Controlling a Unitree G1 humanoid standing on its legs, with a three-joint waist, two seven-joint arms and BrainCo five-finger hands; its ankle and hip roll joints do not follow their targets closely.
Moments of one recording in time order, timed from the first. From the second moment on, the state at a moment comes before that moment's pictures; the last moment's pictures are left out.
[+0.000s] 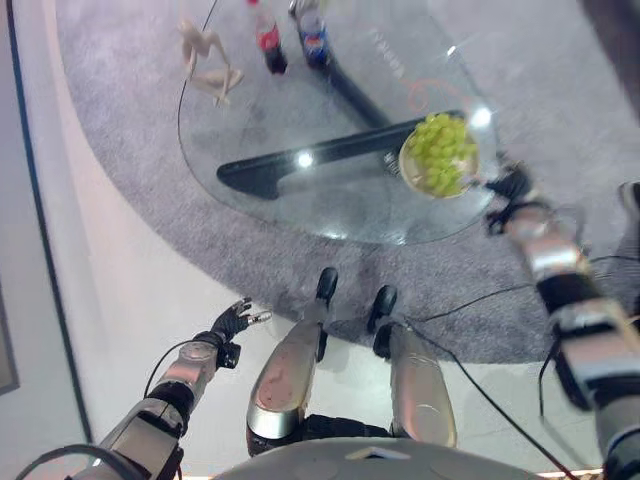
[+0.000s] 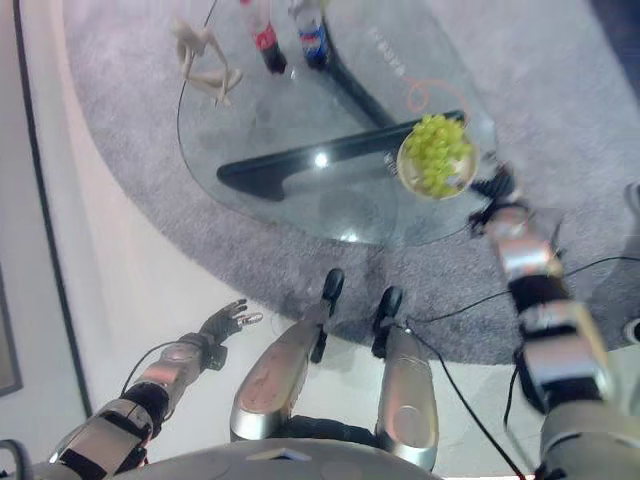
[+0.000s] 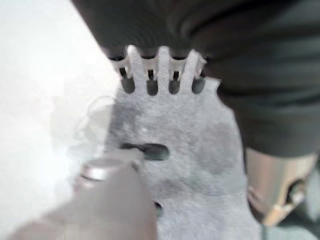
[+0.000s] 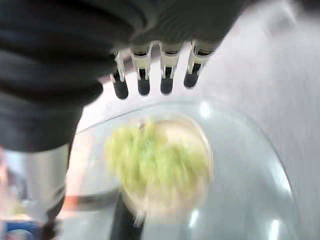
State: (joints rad) left arm -0.19 0.35 -0.39 1.02 -0.41 -0.06 -0.10; right arm -0.39 -0.50 0.18 0.67 0.36 0.06 -0.15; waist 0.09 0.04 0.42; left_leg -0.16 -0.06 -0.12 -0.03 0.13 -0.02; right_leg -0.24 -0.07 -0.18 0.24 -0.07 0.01
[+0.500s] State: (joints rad) left arm -0.02 0.25 -0.27 1.19 -0.20 -0.04 -0.09; right arm 0.00 -0.23 0.08 1.16 0.49 -0.09 0.16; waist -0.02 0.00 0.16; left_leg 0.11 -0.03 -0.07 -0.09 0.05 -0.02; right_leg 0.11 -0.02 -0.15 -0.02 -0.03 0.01
